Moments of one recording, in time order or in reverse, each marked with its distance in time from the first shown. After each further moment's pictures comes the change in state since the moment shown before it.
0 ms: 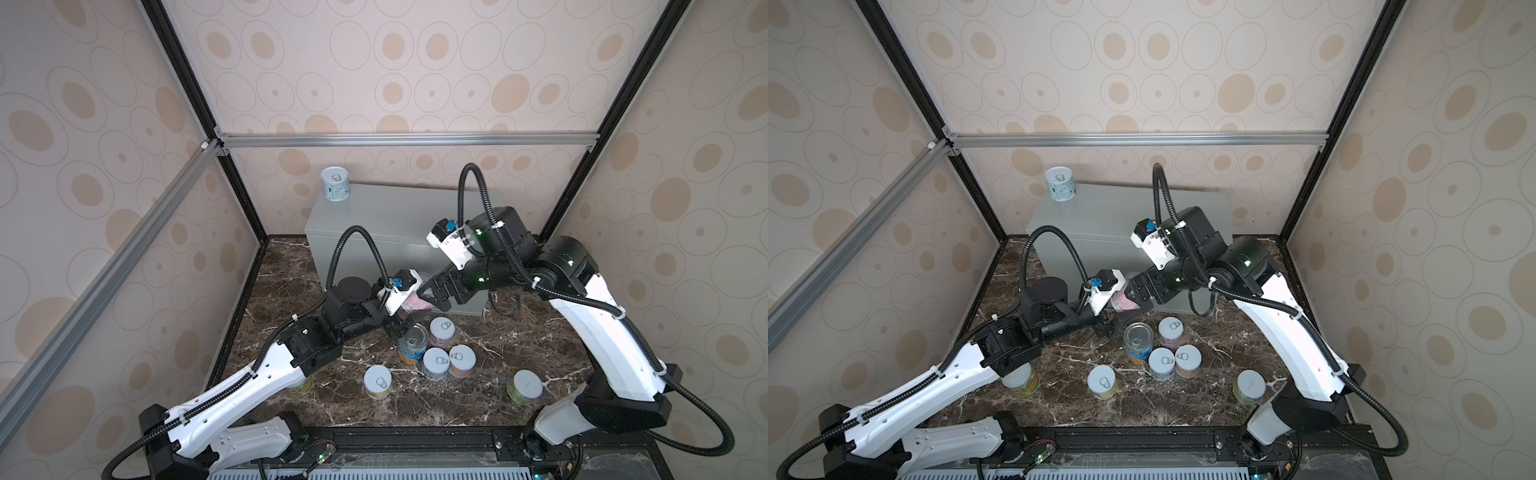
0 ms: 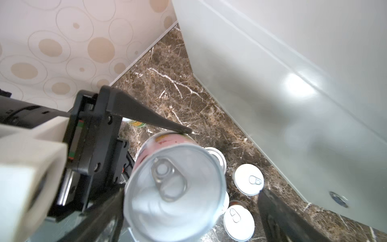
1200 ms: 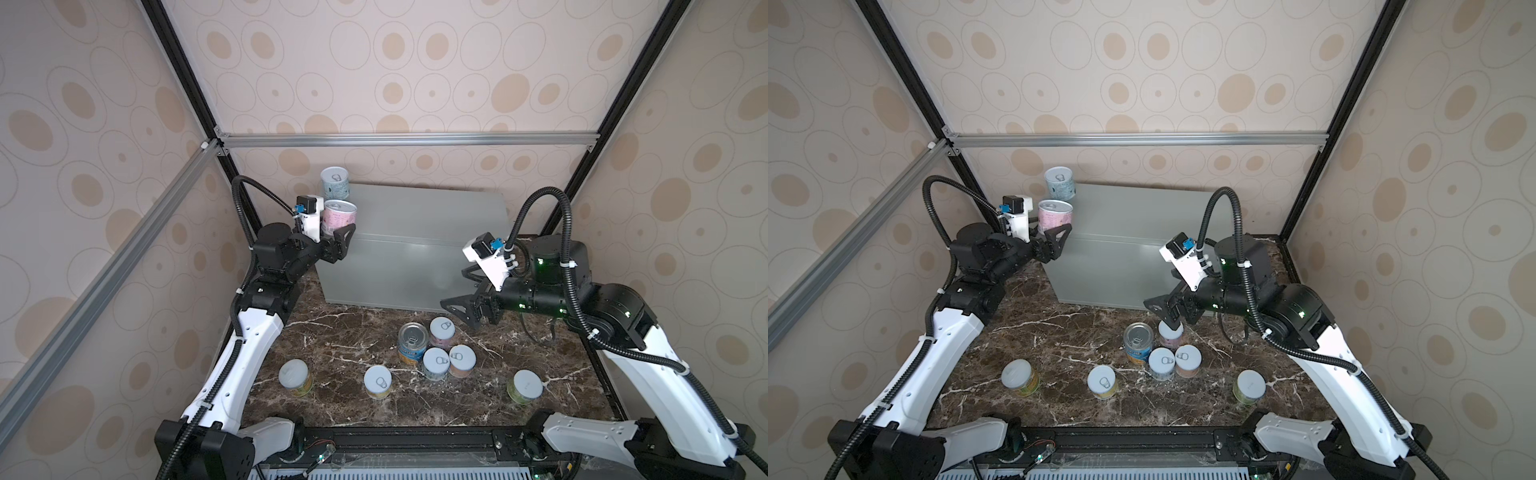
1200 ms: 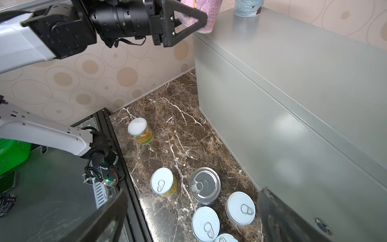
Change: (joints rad) left arm 0.731 0.135 0.138 0.206 0.272 -0.264; right arm -0.041 -0.364 -0.473 0.359 -0.146 -0.151
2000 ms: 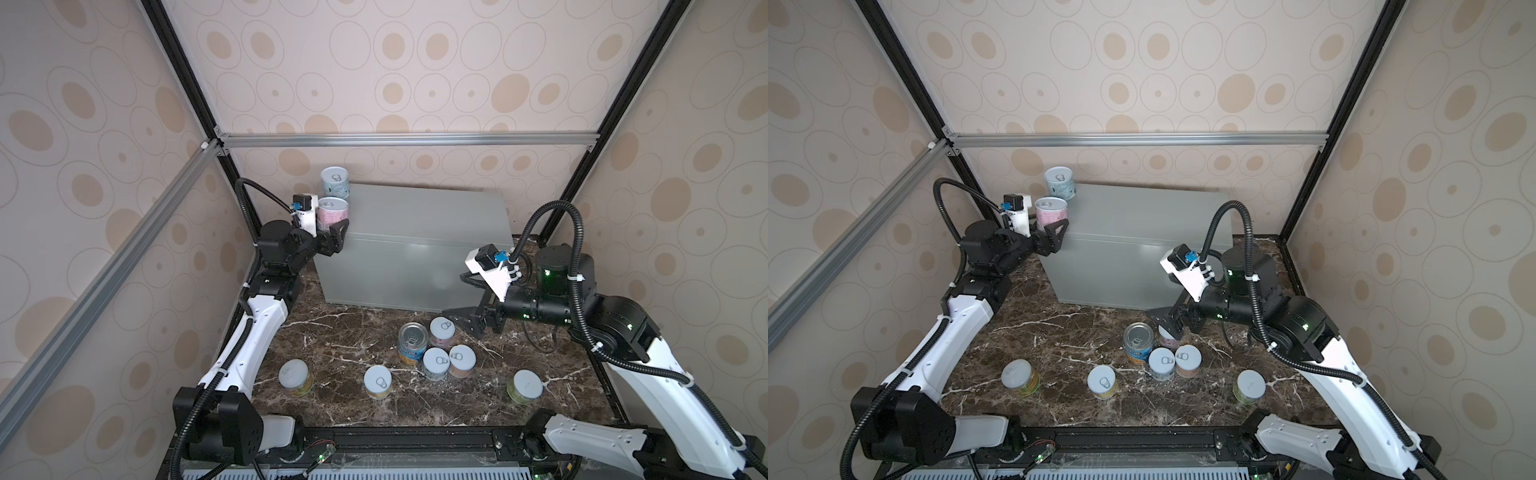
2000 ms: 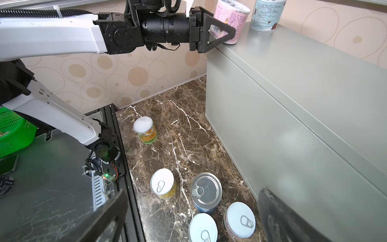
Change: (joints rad) left arm 0.063 0.107 -0.032 0.149 0.010 -0.016; right arm 0.000 -0.072 -0.105 0.079 -0.050 -0.067
